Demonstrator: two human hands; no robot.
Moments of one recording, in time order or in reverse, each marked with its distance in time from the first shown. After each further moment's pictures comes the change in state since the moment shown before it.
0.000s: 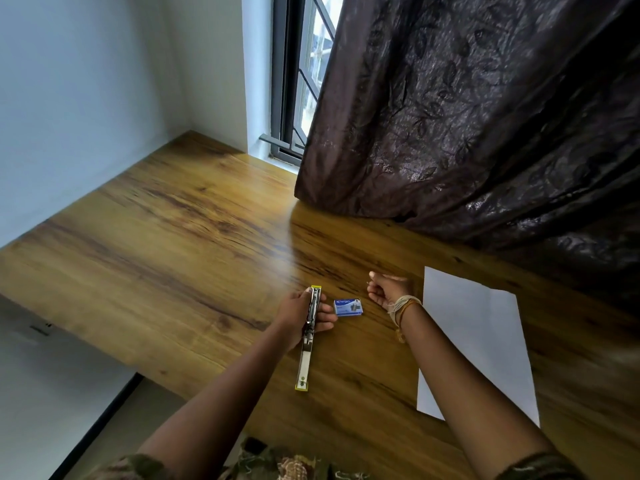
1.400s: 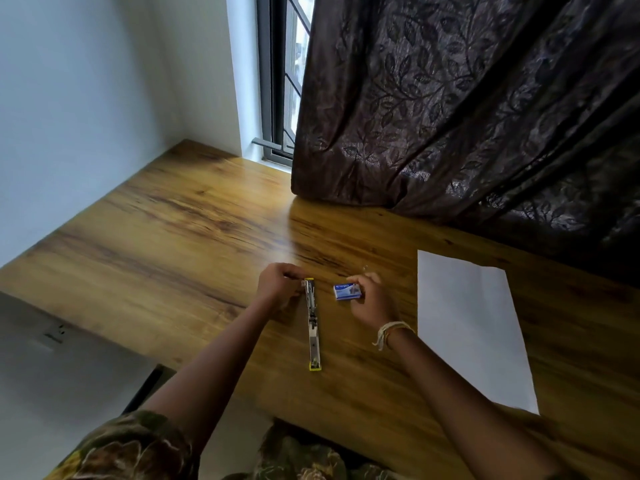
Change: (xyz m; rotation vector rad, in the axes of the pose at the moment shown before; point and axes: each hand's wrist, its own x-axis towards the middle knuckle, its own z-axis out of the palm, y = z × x) left_hand 0.010 0.026 -0.040 0.781 0.194 0.435; right_hand -0.063 0.057 0.004 -0.874 -0.024 -0.685
